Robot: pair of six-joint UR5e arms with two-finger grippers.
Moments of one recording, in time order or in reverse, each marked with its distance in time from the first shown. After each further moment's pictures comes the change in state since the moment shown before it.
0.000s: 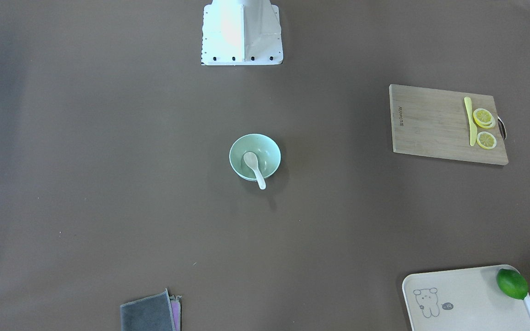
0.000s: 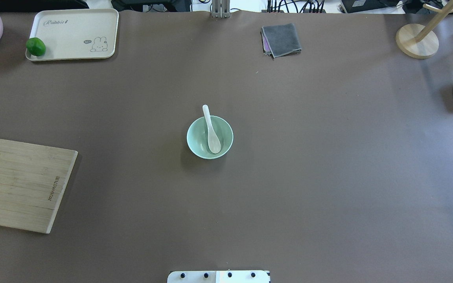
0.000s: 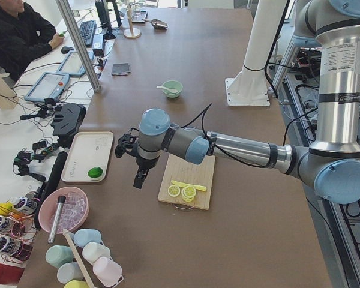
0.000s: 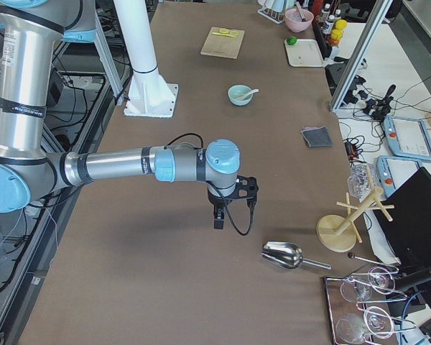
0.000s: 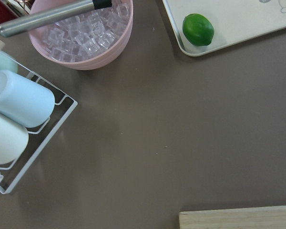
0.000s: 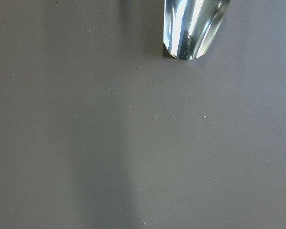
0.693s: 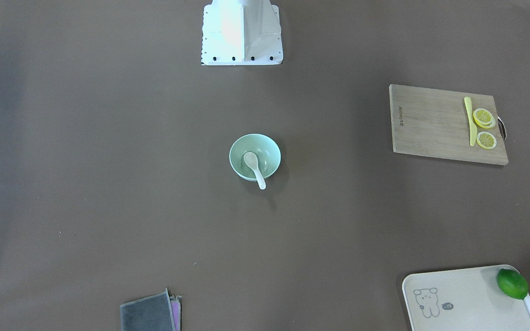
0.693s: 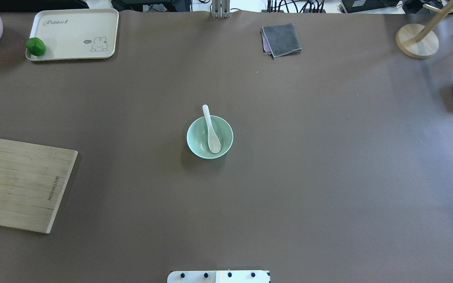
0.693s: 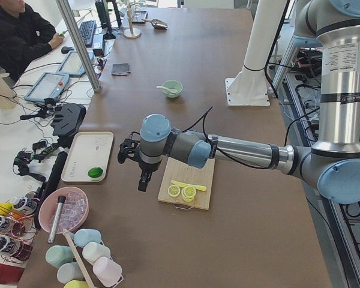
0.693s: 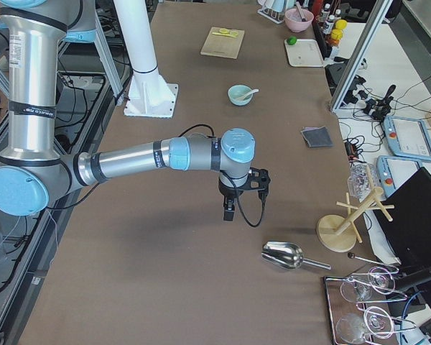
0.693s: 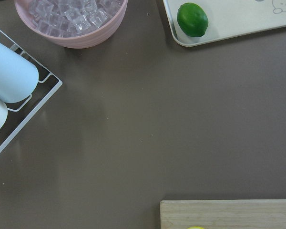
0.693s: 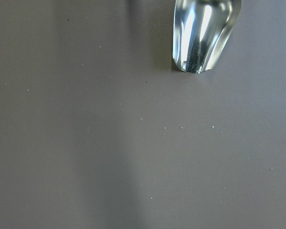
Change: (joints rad) left arm -0.006 0.010 0.012 0.002 -0.018 -0.014; right arm -0.001 0.063 -0.004 -0.078 0.001 0.003
